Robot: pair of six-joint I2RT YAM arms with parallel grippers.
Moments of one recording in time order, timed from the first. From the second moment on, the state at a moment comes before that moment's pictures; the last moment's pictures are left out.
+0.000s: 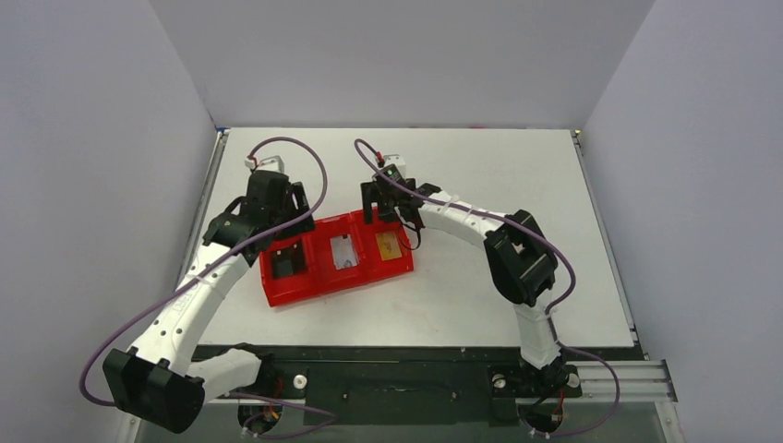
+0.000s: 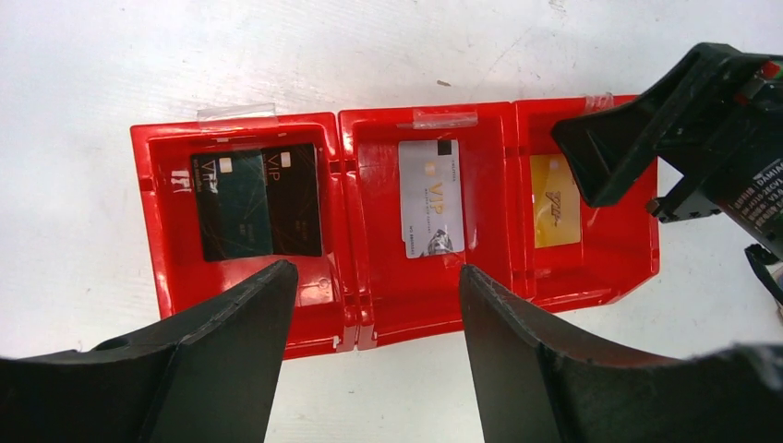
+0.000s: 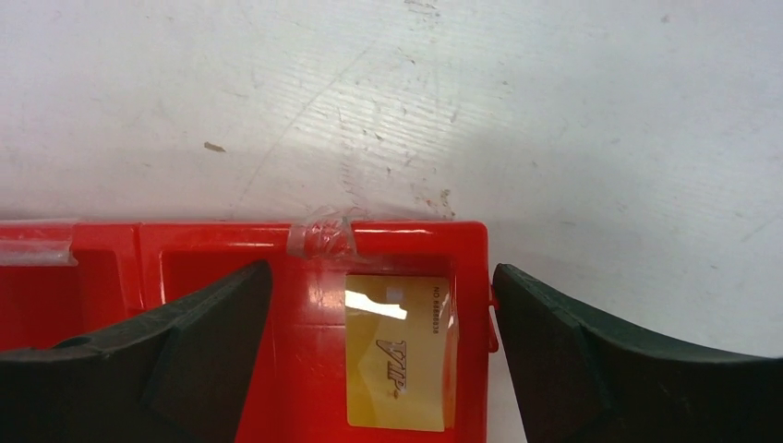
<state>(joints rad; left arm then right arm) -0.36 1.14 1.12 -0.76 -0.23 -0.54 0.73 2.04 1.55 -0.36 0.20 0.46</state>
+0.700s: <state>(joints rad) -0.31 1.09 1.17 -0.85 -0.26 -0.54 0.87 2.48 2.18 -0.43 0.17 0.65</state>
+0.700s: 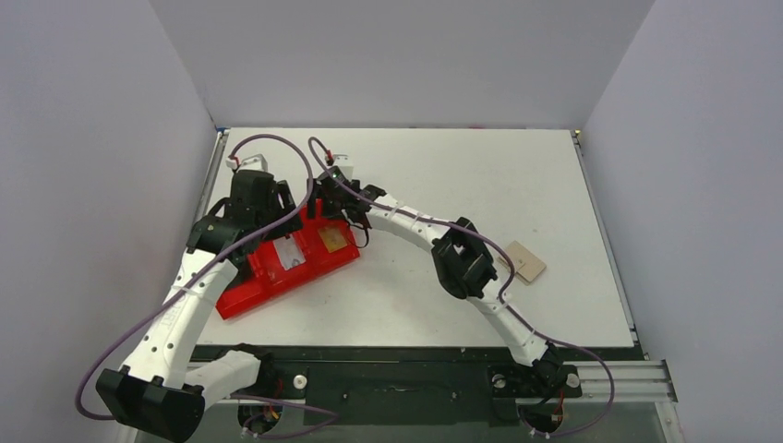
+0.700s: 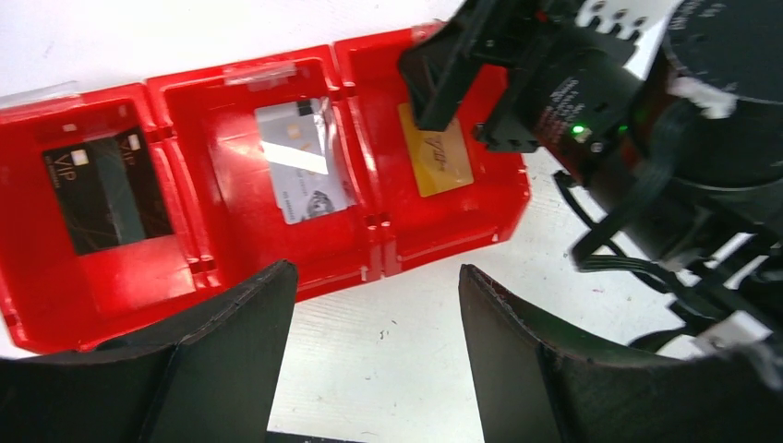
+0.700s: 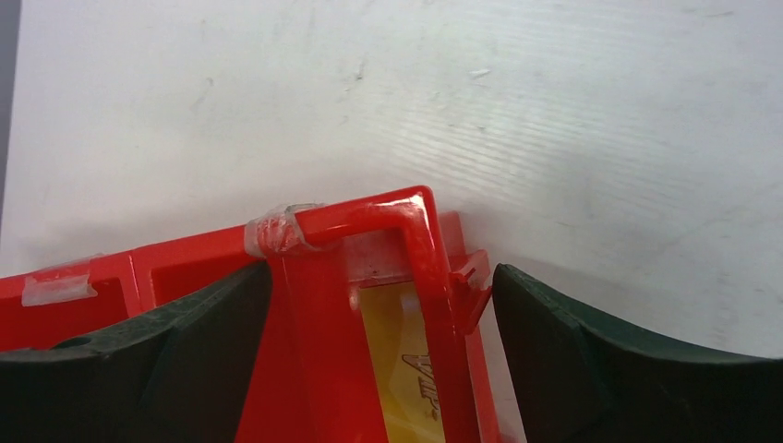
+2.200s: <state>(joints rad) -0.56 1.20 1.07 -0.62 -0.21 -0.69 -0.13 1.06 0.68 -0.49 0.33 0.71</state>
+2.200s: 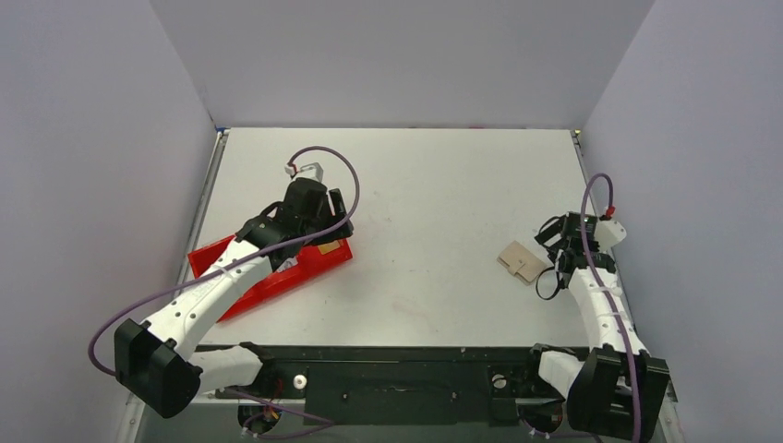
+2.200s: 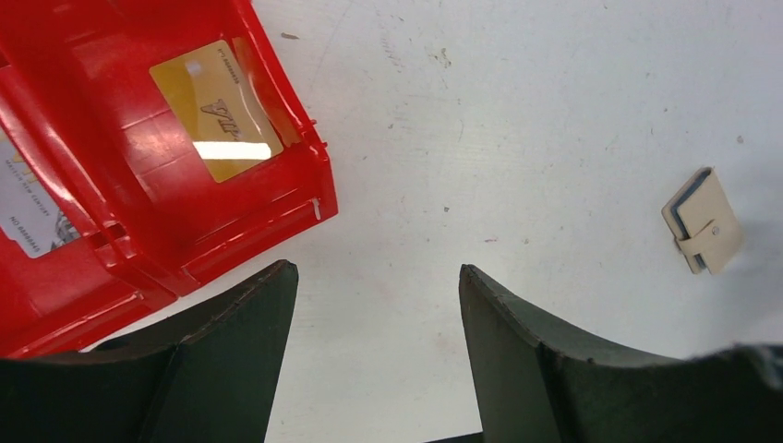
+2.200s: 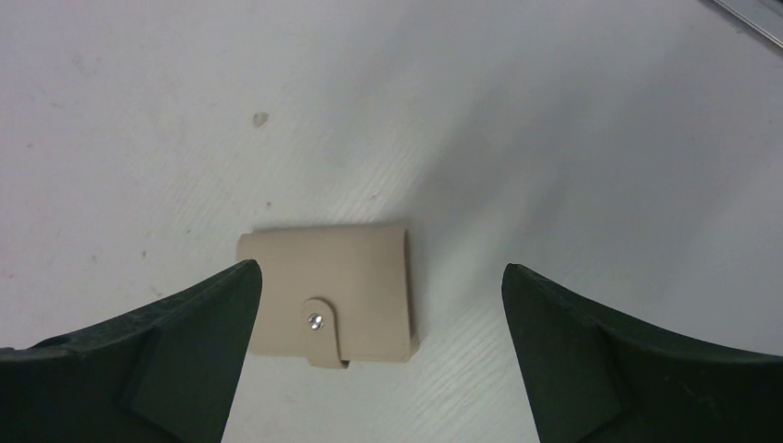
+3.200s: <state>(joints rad) -0.57 1.24 1.07 -0.59 -0.15 -0.65 0.18 1.45 0.71 -0.31 0.19 0.77</state>
